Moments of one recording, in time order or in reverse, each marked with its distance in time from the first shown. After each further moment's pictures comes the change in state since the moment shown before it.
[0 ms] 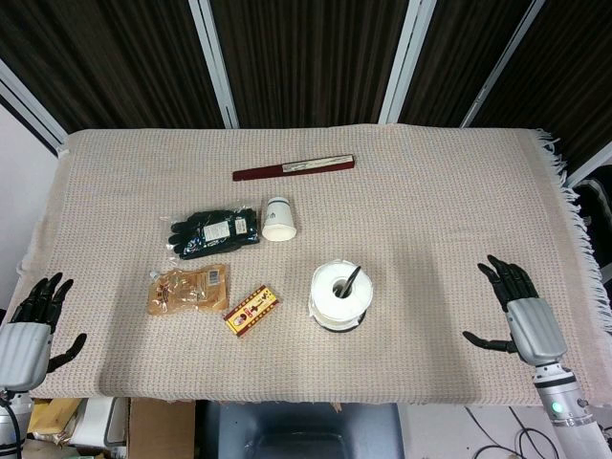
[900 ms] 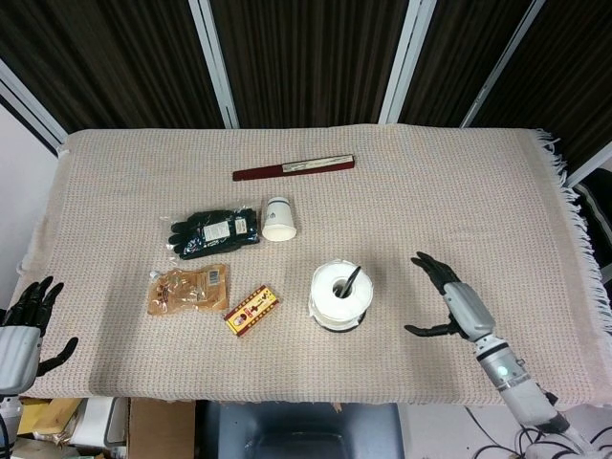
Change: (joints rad) left arm 0.013 0.002 0.010 0.064 -0.006 0.005 -0.079; right arm 0.218 -0.108 0.038 -0.003 0.052 -0.313 0.318
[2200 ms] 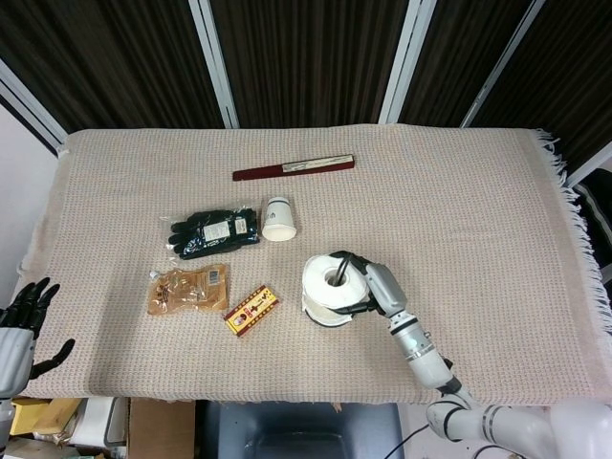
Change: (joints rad) left arm 0.003 0.022 0.011 0.016 0.027 0.017 -0.067; right arm 0.191 -0.457 0.106 0.321 0.059 0.037 0.037
